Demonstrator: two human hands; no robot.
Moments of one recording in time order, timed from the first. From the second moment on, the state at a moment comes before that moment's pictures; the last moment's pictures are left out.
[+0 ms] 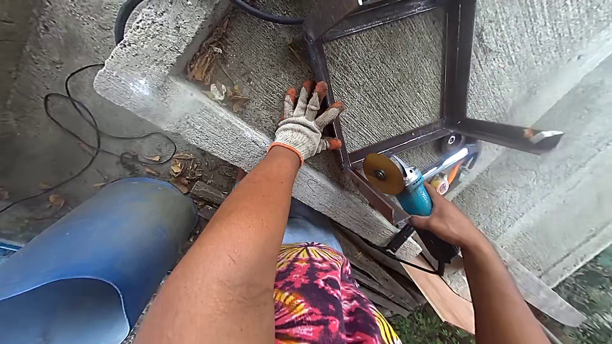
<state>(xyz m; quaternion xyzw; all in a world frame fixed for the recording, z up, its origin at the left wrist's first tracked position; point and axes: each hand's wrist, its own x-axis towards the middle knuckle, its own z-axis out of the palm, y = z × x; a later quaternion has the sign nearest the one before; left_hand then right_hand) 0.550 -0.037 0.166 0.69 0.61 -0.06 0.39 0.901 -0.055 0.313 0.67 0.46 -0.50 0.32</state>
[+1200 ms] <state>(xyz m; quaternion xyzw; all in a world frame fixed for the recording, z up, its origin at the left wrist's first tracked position) 0.364 -0.227 0.433 0.81 0.52 0.15 0.22 0.522 -0.148 0.412 0.62 0.11 -0.59 -0.50</state>
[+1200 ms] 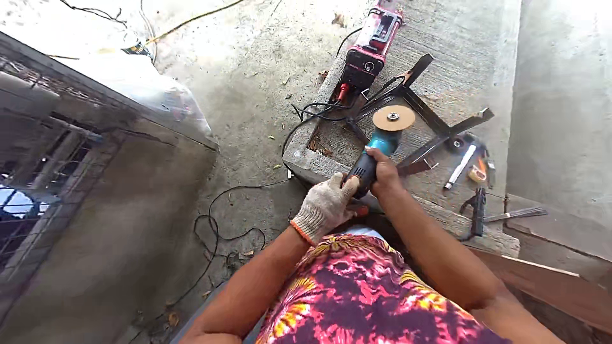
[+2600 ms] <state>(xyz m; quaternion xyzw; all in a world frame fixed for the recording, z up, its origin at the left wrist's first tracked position) 0.288 -0.149 0.318 0.53 0.73 0.04 0.42 0.653 -0.218 0.302 0.61 0.41 -0.67 -0.12</state>
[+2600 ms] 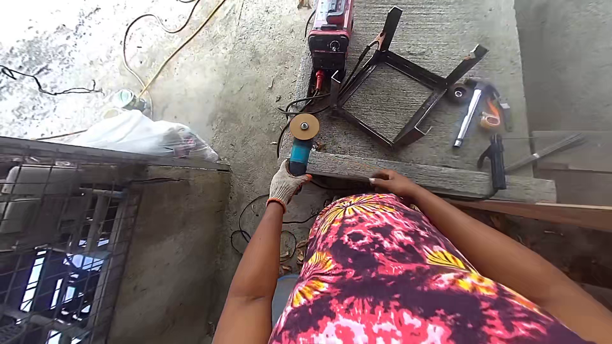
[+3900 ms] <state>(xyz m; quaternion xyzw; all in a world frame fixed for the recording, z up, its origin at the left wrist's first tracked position) 0.387 -0.067 0.304 0.49 0.78 -0.15 0.37 0.899 -0.175 0.291 0.69 0.24 -0.64 -0.26</state>
